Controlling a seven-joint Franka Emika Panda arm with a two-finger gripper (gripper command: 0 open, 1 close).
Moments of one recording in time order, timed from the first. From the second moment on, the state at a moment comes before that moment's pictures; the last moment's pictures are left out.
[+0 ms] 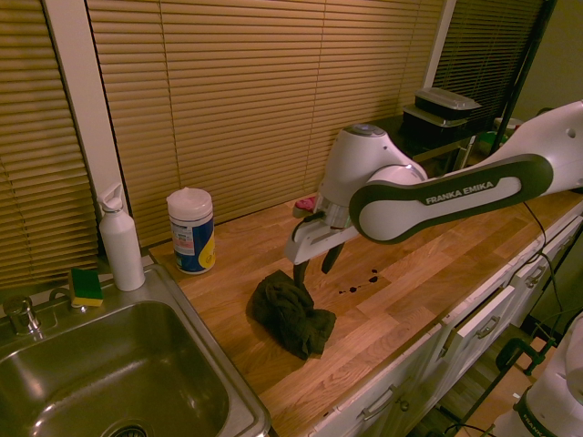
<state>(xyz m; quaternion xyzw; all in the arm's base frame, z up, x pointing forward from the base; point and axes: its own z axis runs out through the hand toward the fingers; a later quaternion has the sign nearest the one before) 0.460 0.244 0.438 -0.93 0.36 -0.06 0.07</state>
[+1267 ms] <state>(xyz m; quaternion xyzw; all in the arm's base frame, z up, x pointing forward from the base) 0.495 0.300 0.337 -0.91 0.41 -0.02 -0.01</state>
